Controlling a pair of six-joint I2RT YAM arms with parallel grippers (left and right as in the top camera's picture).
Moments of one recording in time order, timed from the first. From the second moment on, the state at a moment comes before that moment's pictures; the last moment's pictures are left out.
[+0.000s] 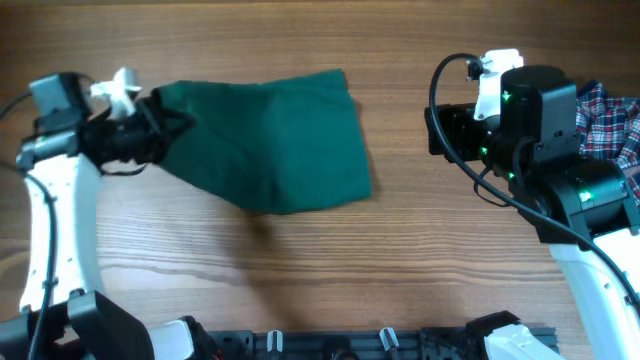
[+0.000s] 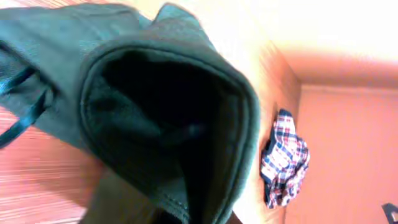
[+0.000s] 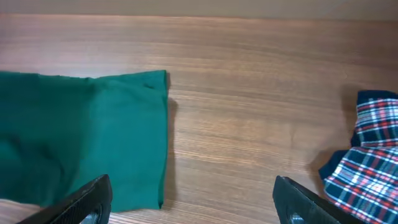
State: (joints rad) left arm 0.30 1.50 1.23 -0.81 0.81 -0.34; right arm 0.28 1.19 1.40 -0.94 0.05 0.15
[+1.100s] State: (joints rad) left arm -0.52 1.80 1.29 -0.38 0.29 -0.74; right arm 0.28 1.19 1.40 -1.03 0.05 0.12
